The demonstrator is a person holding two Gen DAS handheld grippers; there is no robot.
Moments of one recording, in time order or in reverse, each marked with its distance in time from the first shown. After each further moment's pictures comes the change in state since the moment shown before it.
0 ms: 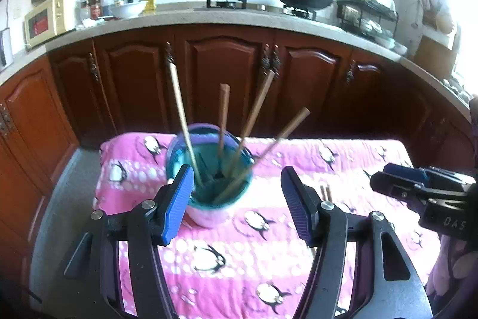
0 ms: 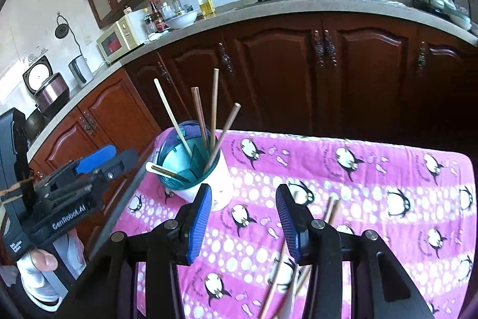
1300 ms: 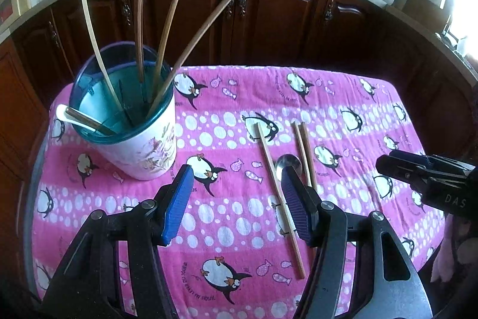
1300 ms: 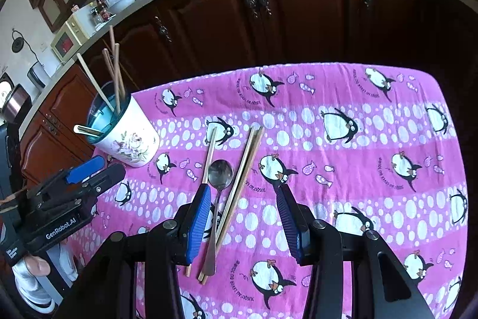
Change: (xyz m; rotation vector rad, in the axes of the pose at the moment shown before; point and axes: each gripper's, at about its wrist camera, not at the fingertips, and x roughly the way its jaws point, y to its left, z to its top) left arm 0.077 -0.069 -0.057 0.056 0.220 -0.076; right arm 0.019 -0.100 -0.070 0.168 0.150 -0.119
